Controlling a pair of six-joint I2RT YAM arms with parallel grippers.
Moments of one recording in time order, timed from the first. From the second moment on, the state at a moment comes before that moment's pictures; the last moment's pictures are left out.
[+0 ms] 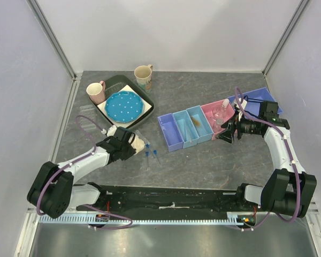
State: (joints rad) left arm -0.50 1.23 0.52 -0.32 -0.20 -1.06; right arm -0.21 1.24 0.93 -0.79 -1.12 -0.77
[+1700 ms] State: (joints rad) left arm -0.71 1.62 1.37 -0.65 0.04 -0.53; right arm -0.21 1.25 0.93 -0.79 -1.11 -0.78
